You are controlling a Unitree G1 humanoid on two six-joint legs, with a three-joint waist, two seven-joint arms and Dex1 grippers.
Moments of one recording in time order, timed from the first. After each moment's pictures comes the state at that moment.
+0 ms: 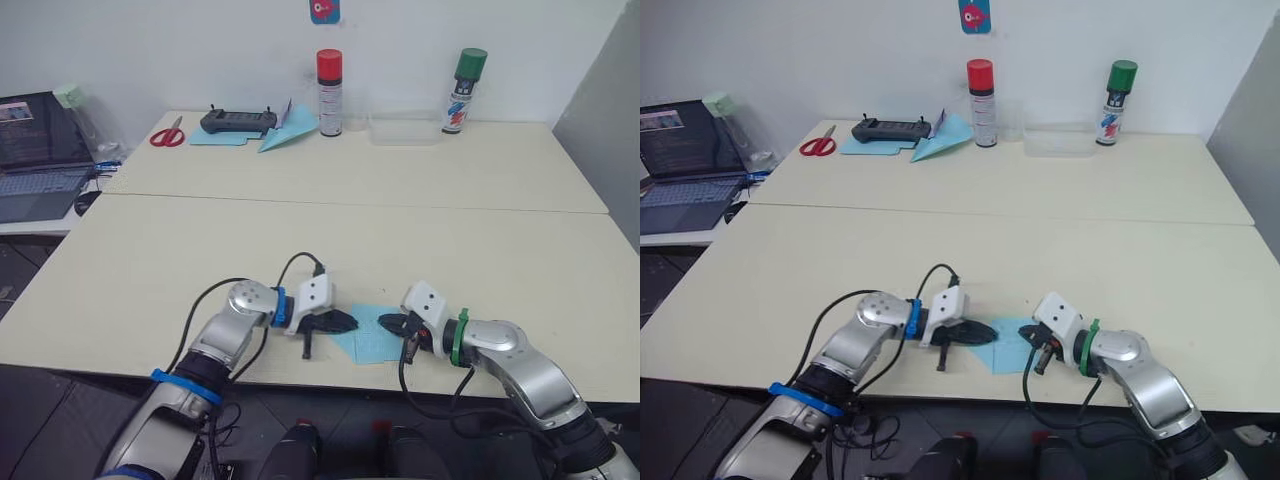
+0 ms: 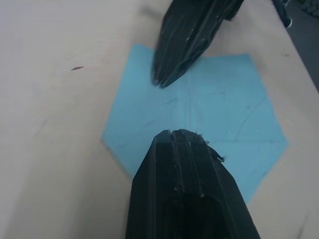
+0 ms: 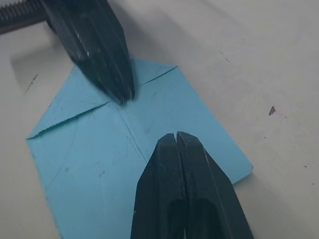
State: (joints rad) left arm -0.48 0.40 -0.36 0.31 -0.10 0.05 -1.22; right arm -0.15 -0.53 0.29 -0.30 0.16 0.58 0.72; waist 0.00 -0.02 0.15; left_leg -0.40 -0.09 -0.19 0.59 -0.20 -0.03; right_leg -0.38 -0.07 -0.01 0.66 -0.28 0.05
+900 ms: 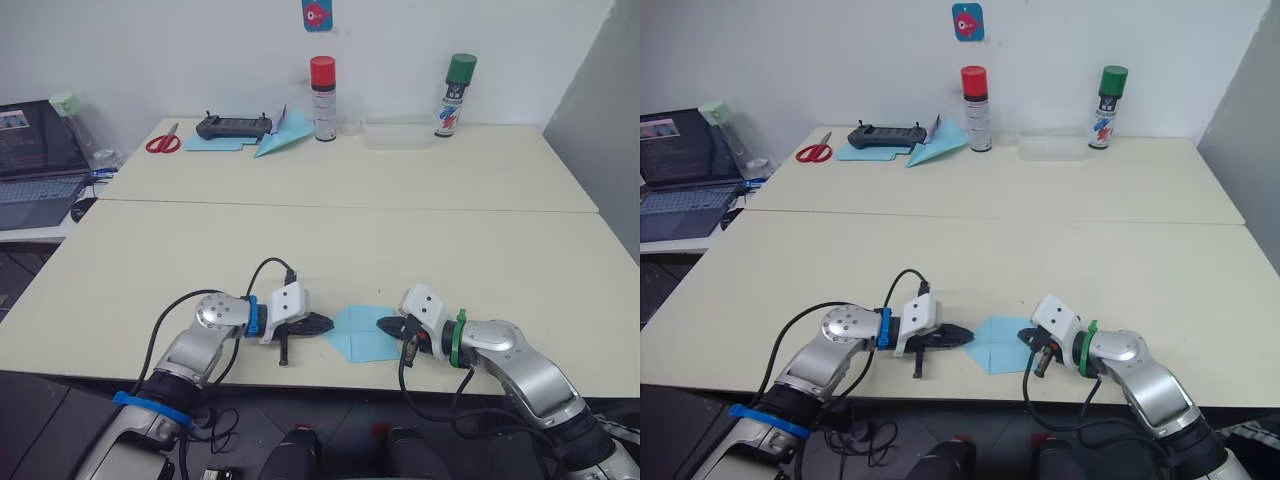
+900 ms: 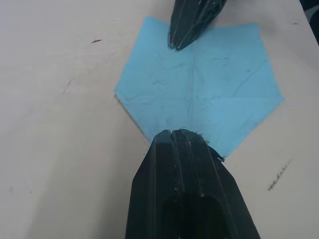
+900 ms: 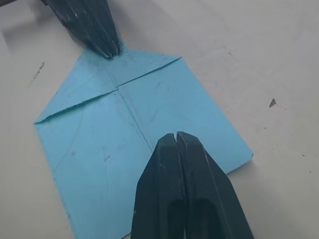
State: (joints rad) left arm -0.34 0.57 -0.27 0.26 -0.13 -0.01 -1.16; right arm -0.16 -0.55 0.31 -0.28 0.16 0.56 0.73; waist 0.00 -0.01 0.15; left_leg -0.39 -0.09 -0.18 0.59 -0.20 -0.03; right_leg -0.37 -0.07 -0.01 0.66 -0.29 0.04
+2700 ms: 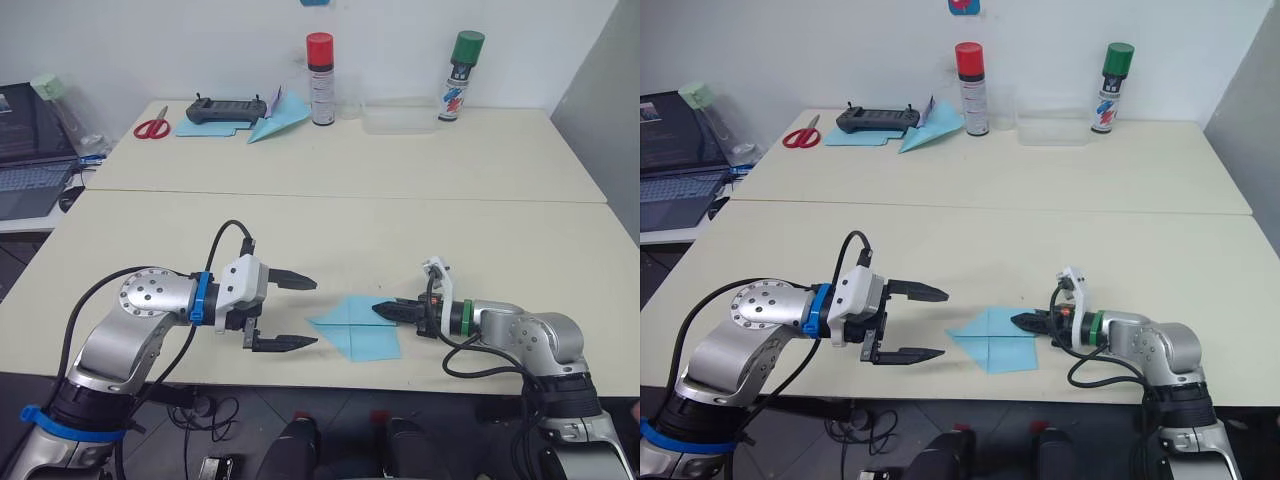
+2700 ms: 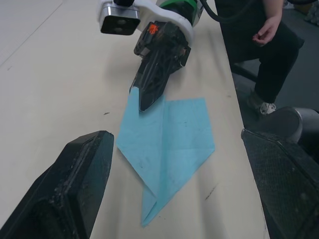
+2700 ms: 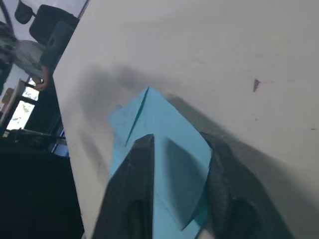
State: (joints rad) left arm -0.27 0.78 -0.07 -0.27 -0.43 0.26 -1.27; right arm -0.34 -0.41 -0.02 -0.11 0.70 1.14 0.70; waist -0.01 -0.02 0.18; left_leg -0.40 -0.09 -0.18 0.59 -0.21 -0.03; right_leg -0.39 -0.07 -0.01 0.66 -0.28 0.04
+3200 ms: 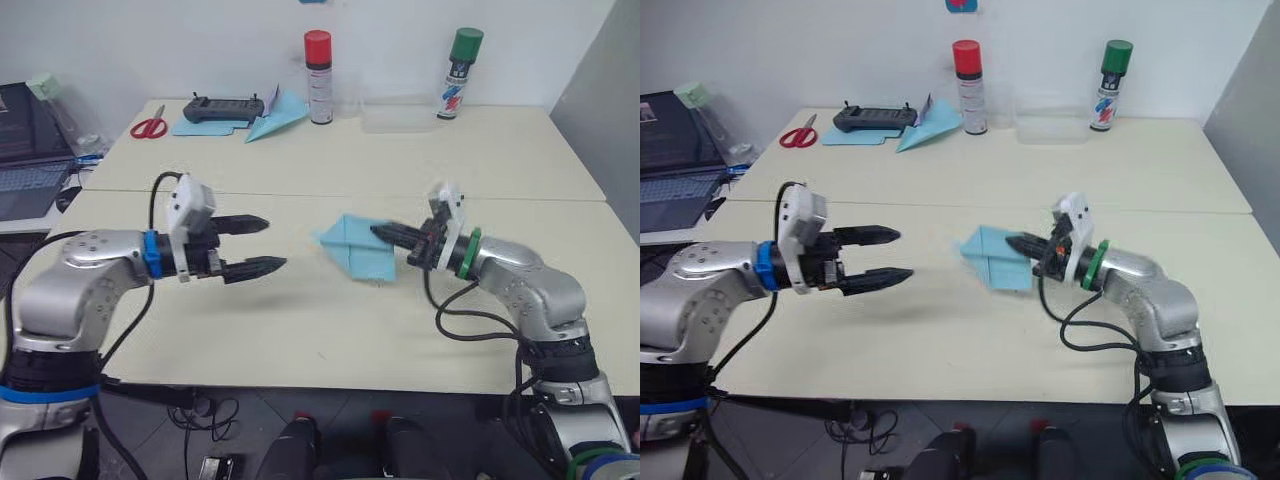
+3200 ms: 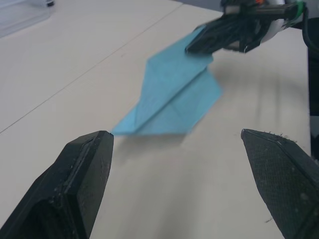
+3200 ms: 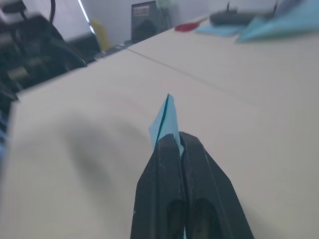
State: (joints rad) left arm -0.43 0.87 0.12 -0.14 -0.62 0.66 -1.11; right arm -0.56 -0.45 0.13 -0.12 0.36 0.45 0.78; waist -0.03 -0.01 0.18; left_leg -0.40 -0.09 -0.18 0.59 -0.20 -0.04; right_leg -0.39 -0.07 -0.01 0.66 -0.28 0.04
